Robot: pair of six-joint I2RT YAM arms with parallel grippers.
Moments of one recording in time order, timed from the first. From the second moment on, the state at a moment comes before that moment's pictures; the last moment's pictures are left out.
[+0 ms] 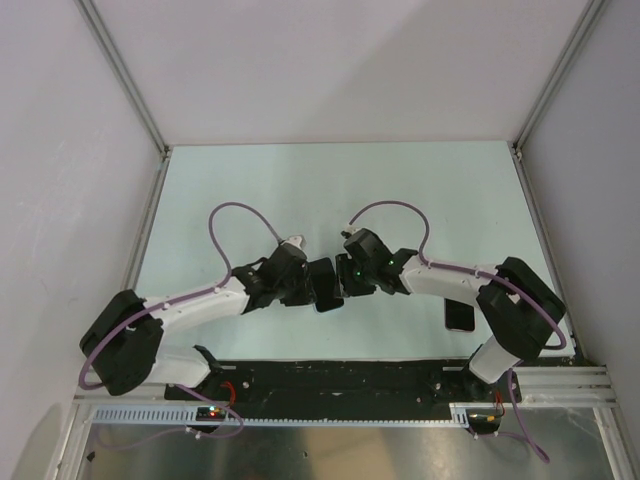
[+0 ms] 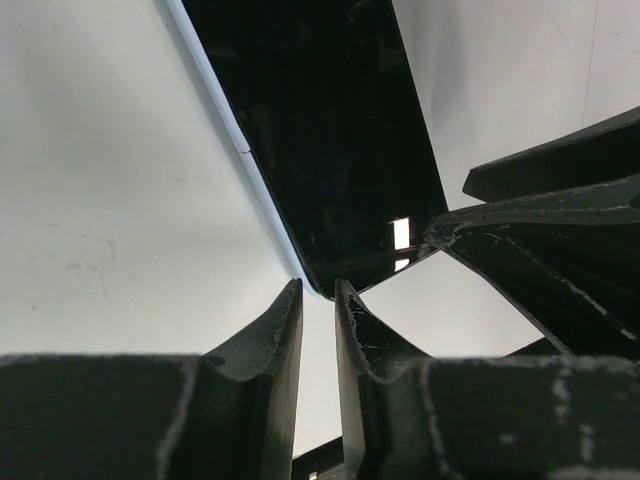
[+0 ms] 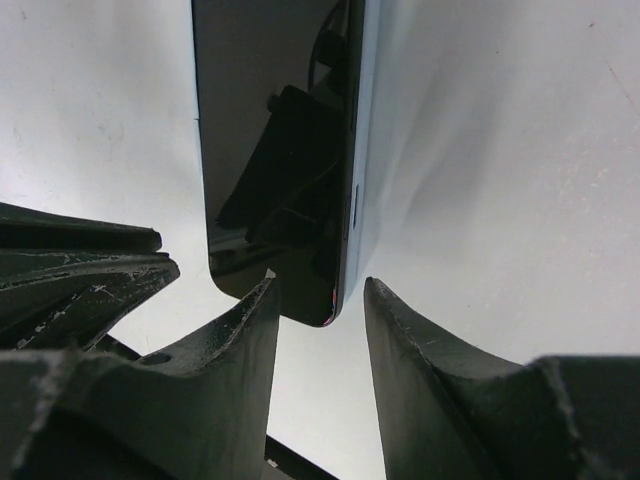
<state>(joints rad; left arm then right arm) -0.79 1.32 0.67 -0.27 -0.02 -0.79 0.84 1.60 0.91 -0.23 -0.08 0.65</state>
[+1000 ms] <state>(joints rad) -0.81 1.44 0.67 -0.20 -0.01 -0.79 0.89 1.65 0.92 -0.24 -0.04 0.65</state>
